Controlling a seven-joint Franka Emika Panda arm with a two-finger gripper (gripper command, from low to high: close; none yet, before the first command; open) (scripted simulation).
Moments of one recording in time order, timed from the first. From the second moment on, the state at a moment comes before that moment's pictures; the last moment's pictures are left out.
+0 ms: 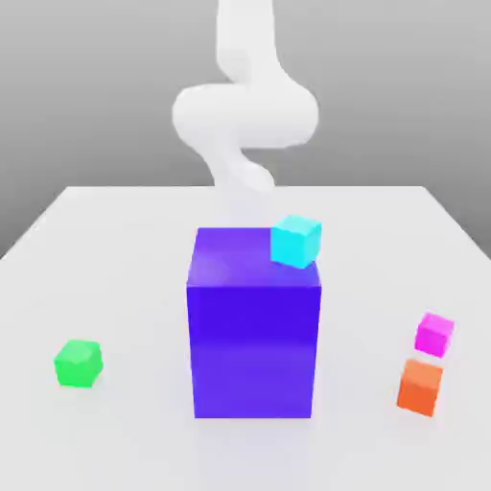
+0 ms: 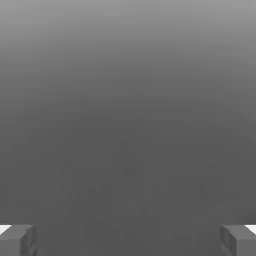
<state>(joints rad) 0.06 -0.72 0.02 -2.34 0.03 2.35 0.78</state>
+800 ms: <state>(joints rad) 0.53 0.01 0.38 -2.73 0.00 2.80 0.80</state>
